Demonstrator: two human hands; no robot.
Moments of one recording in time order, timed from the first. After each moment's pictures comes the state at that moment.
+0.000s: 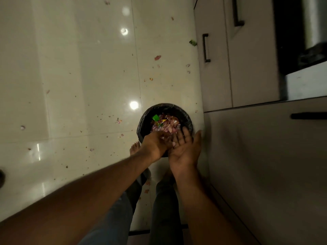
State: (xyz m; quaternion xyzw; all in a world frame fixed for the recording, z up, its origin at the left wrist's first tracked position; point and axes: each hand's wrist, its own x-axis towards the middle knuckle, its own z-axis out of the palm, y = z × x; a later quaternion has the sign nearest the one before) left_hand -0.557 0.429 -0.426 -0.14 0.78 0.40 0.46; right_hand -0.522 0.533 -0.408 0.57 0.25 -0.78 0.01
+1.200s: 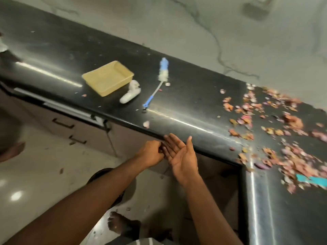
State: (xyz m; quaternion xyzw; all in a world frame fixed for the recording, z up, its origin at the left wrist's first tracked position) left_hand -0.401 0.579 -0.012 0.57 0.71 0.15 0.39; right_hand -0.258 0.582 0.013 0.47 0.19 -0.75 -0.43
